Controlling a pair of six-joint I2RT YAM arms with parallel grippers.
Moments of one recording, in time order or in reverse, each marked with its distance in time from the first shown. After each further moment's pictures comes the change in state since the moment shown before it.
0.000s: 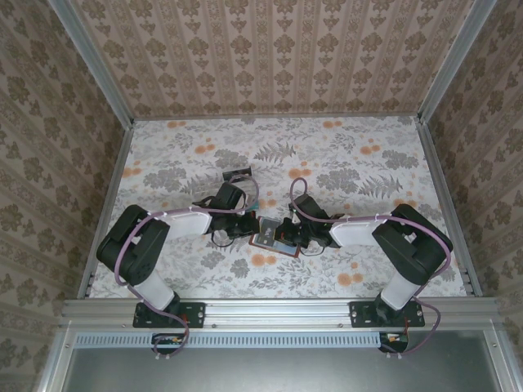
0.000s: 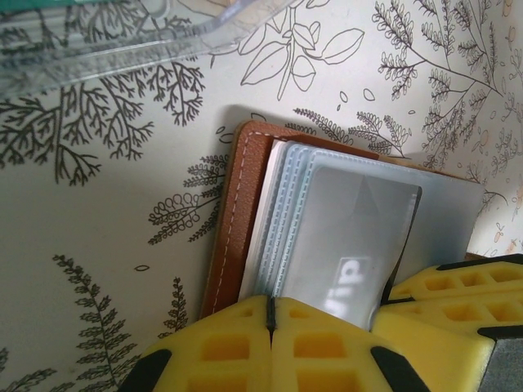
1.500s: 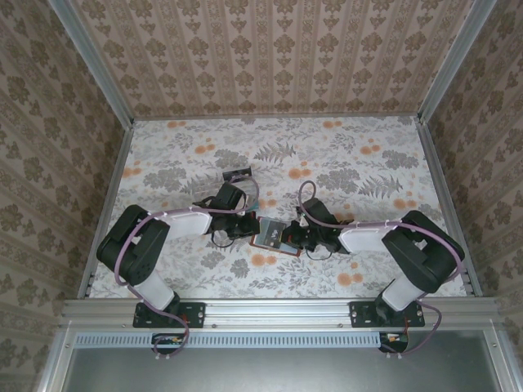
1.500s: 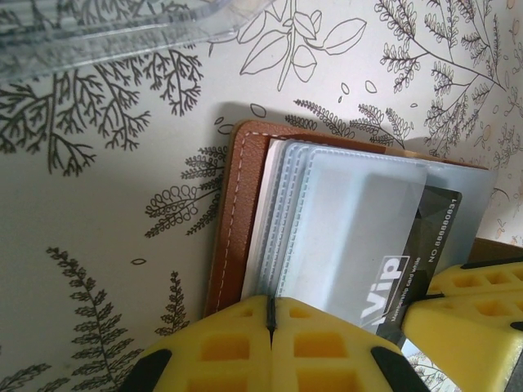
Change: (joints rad) left arm -0.001 0.000 0.000 -0.008 0.000 0.000; right arm -0.037 -0.090 -0.117 0.056 -0.003 -0.007
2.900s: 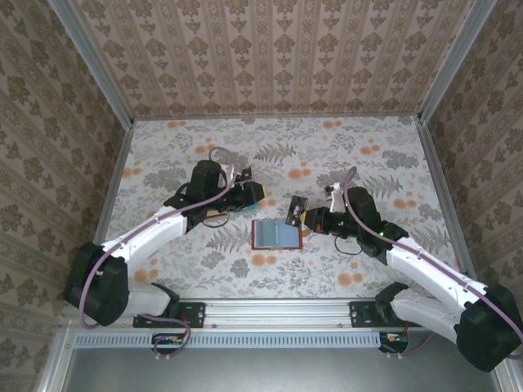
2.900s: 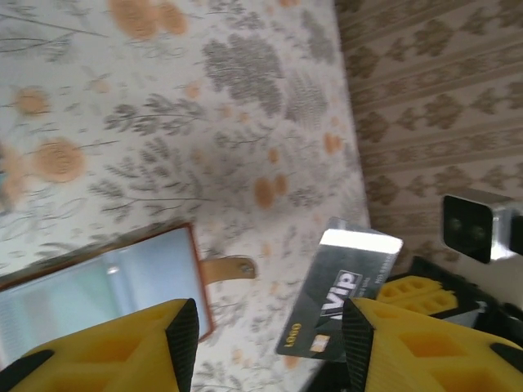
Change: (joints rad) left arm 0.071 -0.317 0.066 0.123 0.162 -0.158; right arm -0.171 -0.589 0.000 -0.301 -0.058 -0.238
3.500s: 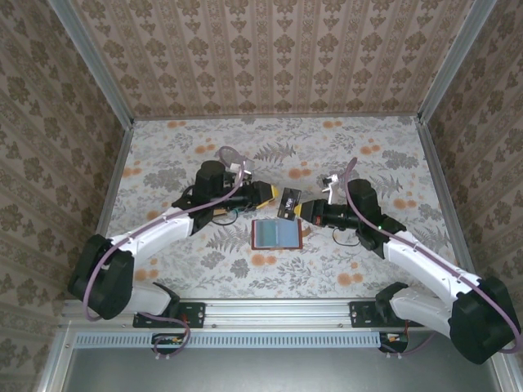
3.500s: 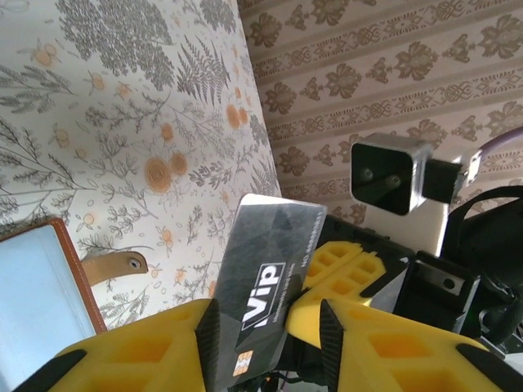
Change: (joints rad) left arm -0.047 0.051 -0.025 0.243 0.157 -0.143; right arm -0.046 0.068 0.024 0.158 -0.178 0.038
